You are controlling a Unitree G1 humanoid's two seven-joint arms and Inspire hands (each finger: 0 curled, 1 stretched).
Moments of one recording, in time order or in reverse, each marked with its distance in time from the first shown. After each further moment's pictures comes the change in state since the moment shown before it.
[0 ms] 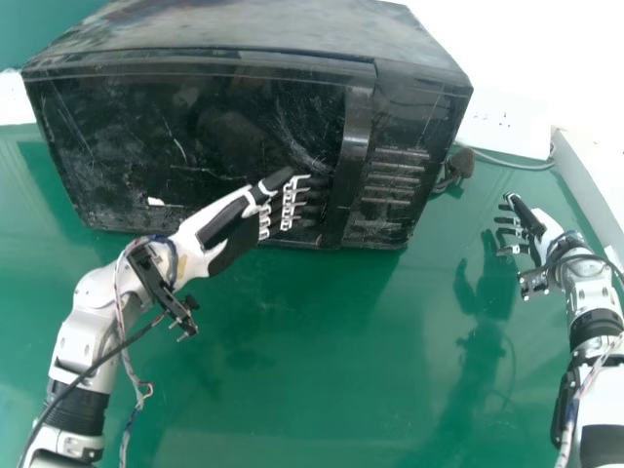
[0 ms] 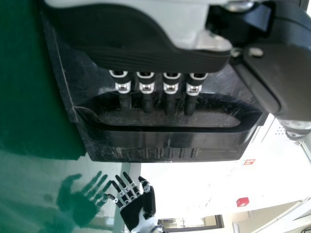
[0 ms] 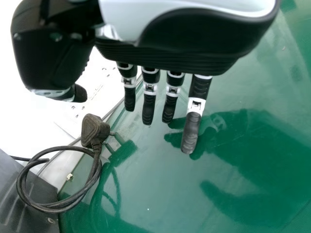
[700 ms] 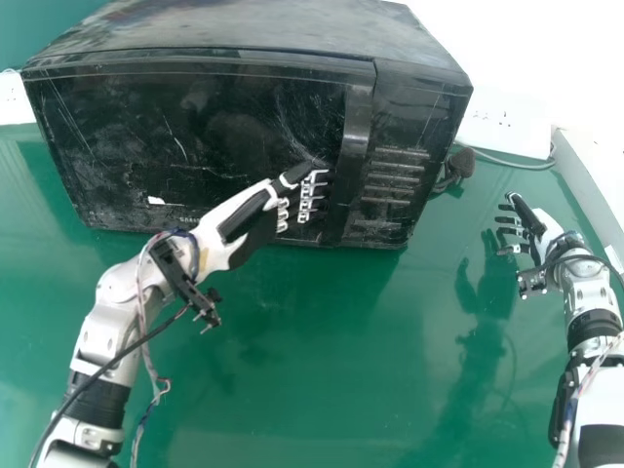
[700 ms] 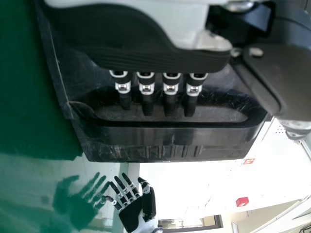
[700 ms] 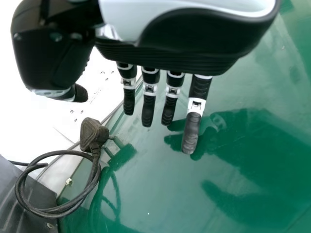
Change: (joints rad) left arm -0.057 -0.074 -0.009 0.097 0.041 -0.063 0.023; right arm -0.001 0.010 -0.016 0.000 0.003 0.007 -0.030
